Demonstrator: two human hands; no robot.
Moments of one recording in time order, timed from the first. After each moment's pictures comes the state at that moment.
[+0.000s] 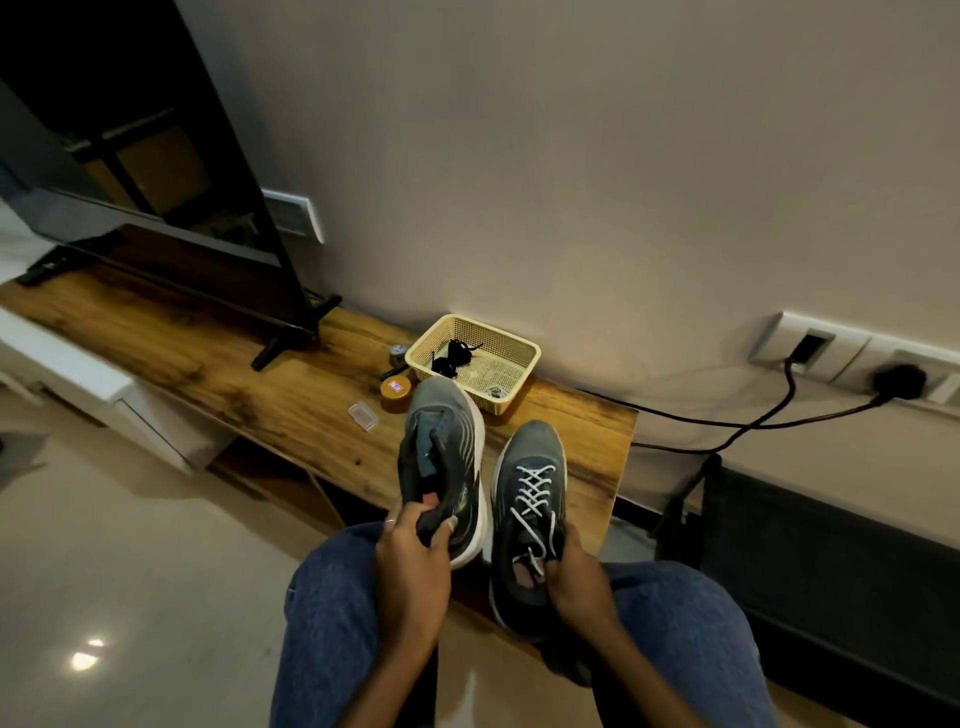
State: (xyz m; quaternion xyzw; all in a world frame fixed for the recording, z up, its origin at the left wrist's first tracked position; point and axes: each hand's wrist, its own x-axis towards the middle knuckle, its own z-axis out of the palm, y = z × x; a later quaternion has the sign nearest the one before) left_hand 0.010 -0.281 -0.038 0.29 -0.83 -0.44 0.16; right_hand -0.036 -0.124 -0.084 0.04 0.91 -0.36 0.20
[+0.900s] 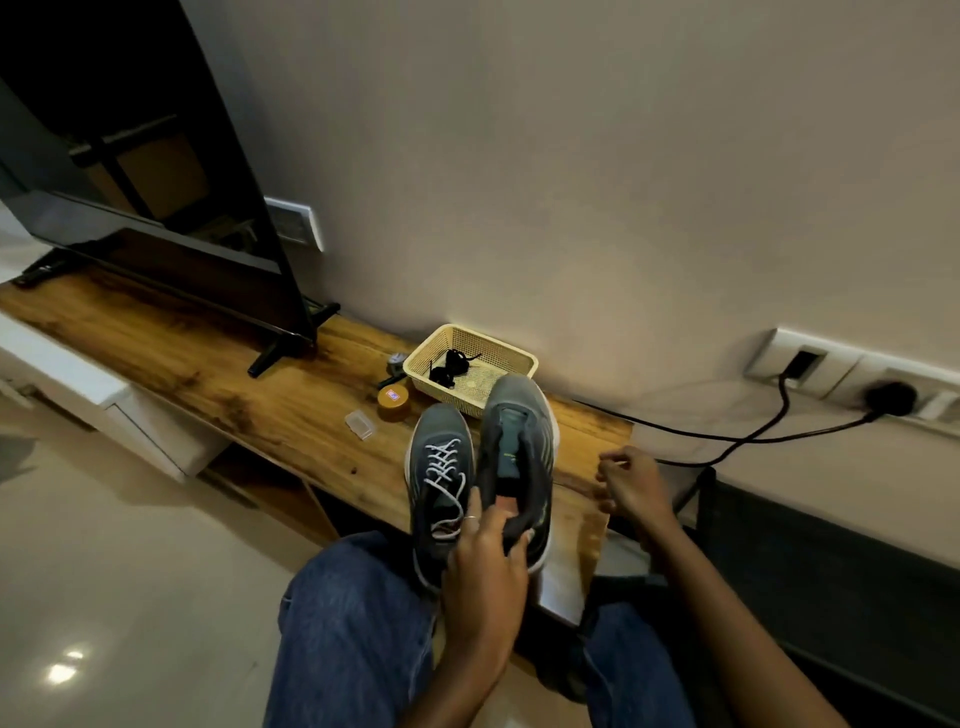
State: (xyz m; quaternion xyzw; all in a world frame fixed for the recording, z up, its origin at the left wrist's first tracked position) left_hand 0.002 -0.223 -0.019 0.18 -0.91 -0.37 0.11; right_hand -0.128 -0.086 -0.027 0.16 0.83 -0.52 0.11
